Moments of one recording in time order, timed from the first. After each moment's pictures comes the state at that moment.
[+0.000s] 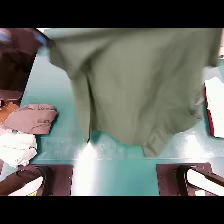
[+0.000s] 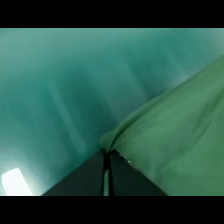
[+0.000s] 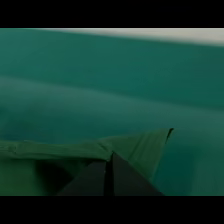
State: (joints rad) left arm -0.23 -1.18 1.70 1.25 -1.32 -1.45; right arm -0.21 -1.24 1.88 -1.12 1.32 1.32
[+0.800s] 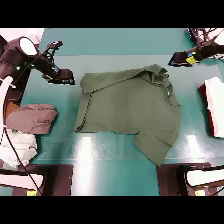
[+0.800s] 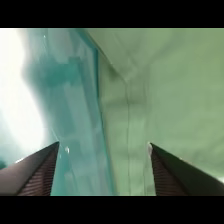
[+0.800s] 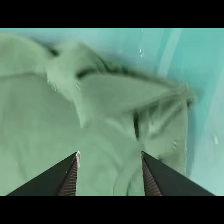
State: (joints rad) left arm -0.11 -1.54 1.61 1.29 -1.39 -1.48; right arm -0.08 -1.57 1.76 -1.25 1.31 1.39
